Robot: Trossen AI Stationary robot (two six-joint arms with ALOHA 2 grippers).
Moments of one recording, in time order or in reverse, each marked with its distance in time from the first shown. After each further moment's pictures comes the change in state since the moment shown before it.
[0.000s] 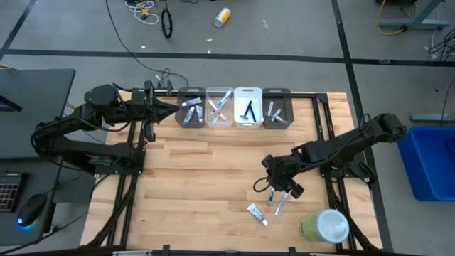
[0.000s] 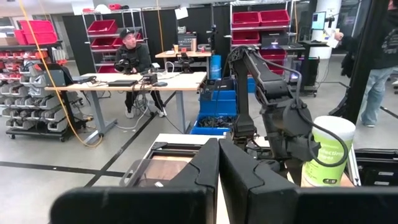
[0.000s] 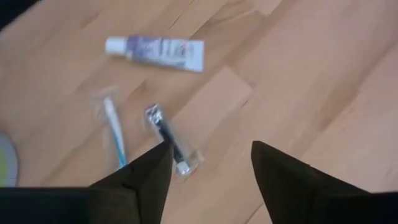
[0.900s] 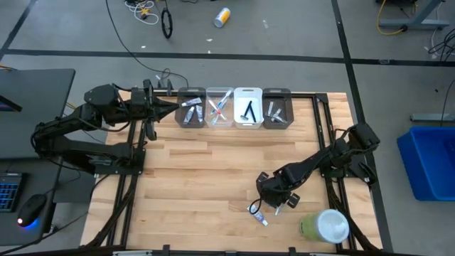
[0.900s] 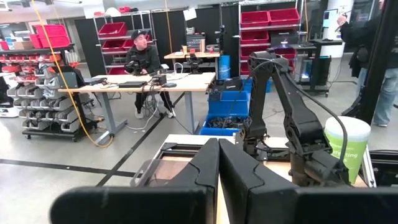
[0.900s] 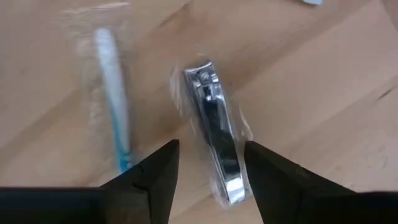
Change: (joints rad) left arm 0.000 0.000 0.000 0.005 -0.041 0.018; right arm 0.109 0.371 0.012 0.046 0.045 -0.090
